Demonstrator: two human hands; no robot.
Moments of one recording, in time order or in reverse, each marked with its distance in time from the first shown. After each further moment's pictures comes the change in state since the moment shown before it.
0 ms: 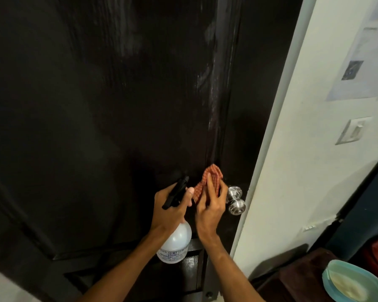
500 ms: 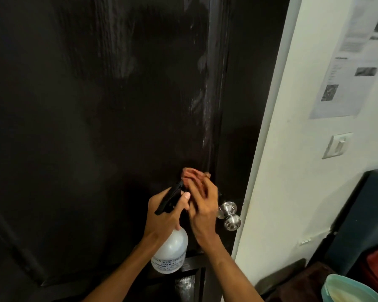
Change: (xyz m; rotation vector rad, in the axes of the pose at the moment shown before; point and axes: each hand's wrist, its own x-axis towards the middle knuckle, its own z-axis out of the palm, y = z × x) left_hand 0.014 0.037 -0.009 -0.032 -0.029 0.083; right_hand 0.040 -0.033 -0.002 -0.084 -0.067 -0.352
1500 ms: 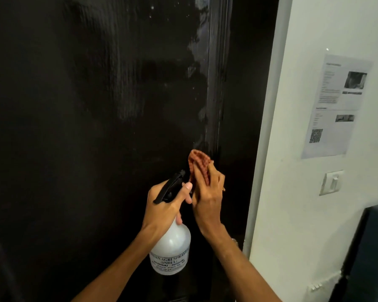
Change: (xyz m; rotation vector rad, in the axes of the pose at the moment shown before) left_hand 0.060 0.094 -0.014 -0.055 -0.029 0.110; right_hand 0.134 -0.043 -0.011 -0.126 0.097 -0.145
